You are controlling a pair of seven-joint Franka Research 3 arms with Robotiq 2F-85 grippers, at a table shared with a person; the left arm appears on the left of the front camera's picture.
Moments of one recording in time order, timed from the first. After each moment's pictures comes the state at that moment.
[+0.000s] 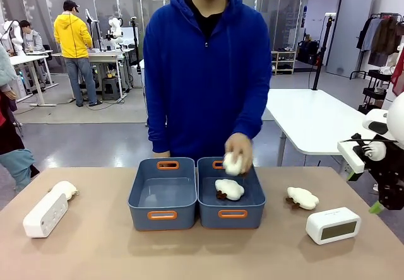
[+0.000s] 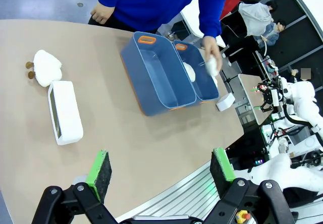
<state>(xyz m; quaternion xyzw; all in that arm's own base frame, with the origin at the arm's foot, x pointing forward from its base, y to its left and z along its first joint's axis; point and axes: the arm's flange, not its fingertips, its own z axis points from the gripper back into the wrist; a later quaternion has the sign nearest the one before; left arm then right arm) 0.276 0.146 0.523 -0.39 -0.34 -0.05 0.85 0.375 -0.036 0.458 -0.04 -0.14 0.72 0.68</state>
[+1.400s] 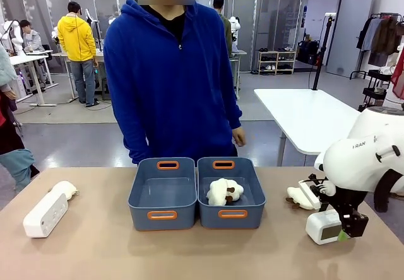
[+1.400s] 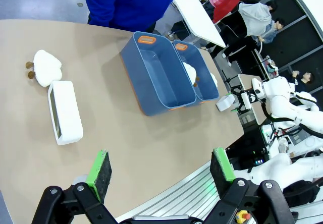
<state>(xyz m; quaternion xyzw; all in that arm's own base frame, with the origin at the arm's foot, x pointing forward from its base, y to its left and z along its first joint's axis) 0.276 0.146 0.523 -0.39 -0.34 -0.05 0.85 0.428 0.009 0.338 -0.02 -0.06 0.75 0.66</state>
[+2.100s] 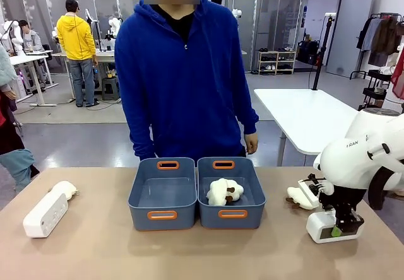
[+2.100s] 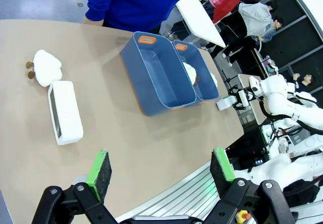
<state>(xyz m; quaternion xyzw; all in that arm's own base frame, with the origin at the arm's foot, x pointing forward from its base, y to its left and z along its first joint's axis) 0.276 0.146 0.523 -0.39 -0.34 -0.05 0.85 0.441 0.003 0.331 -0.02 -0.05 0.74 0.67</state>
